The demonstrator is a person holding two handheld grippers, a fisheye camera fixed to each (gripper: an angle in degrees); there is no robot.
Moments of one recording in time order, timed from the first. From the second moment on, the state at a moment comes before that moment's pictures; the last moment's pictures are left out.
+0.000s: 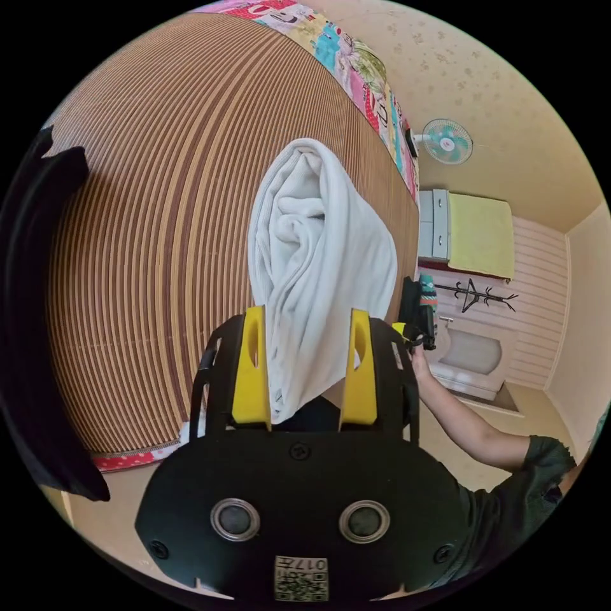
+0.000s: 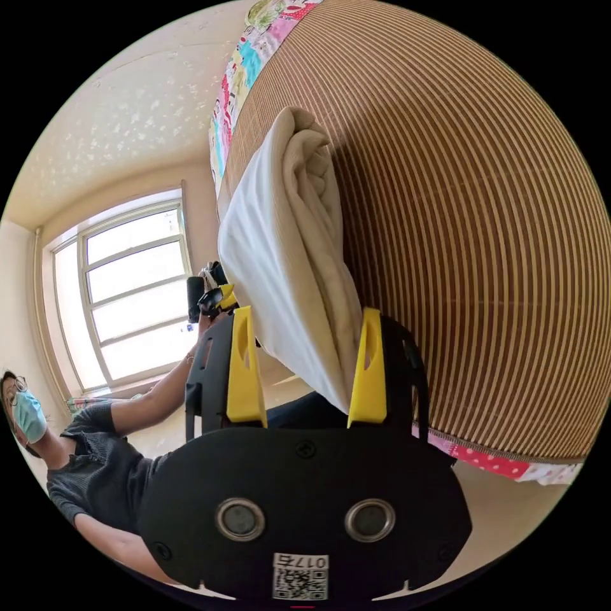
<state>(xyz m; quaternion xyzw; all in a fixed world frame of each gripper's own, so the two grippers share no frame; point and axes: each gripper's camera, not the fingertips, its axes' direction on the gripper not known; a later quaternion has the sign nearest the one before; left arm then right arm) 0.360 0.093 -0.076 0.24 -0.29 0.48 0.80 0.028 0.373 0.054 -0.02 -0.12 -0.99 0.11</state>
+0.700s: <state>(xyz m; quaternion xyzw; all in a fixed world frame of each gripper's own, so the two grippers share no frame) 0.367 0.044 0.119 0.13 -0.19 0.43 0.87 0.000 0.231 -0.123 -0.04 -0.14 -0.98 0.09</state>
